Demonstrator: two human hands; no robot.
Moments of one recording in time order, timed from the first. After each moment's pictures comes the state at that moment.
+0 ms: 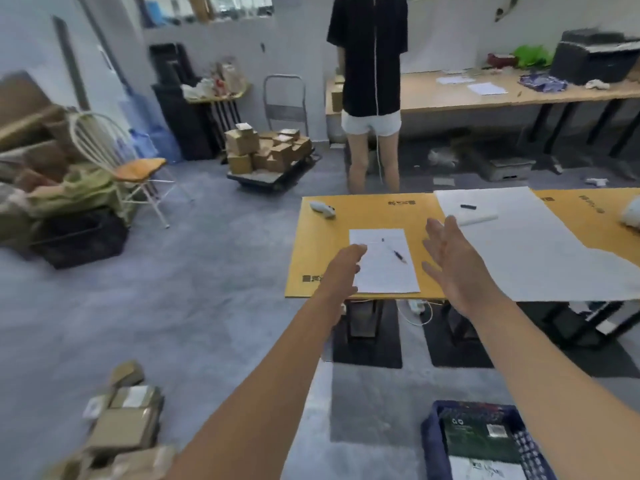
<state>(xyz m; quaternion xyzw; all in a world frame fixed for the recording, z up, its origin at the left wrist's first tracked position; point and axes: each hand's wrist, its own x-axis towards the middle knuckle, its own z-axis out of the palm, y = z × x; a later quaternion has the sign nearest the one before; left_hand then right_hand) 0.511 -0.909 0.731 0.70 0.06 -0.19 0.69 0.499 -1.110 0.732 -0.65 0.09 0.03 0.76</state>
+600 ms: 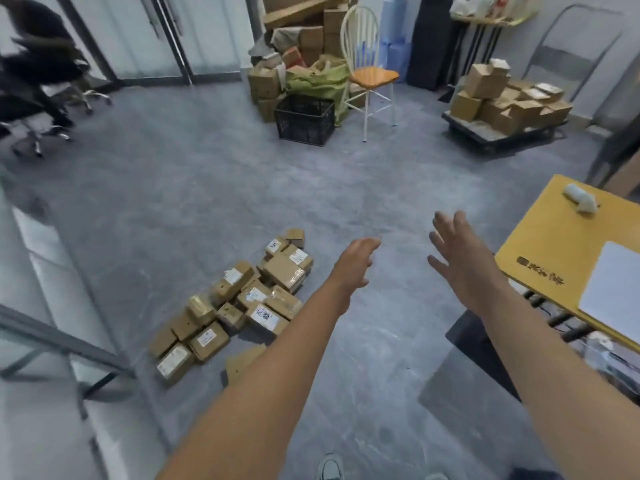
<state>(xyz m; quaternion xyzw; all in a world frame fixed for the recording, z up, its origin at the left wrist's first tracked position) 0.325 -0.565 0.672 0.62 0.32 0.01 0.72 0.441 -0.730 0.685 -0.67 -0.11 0.31 0.66</state>
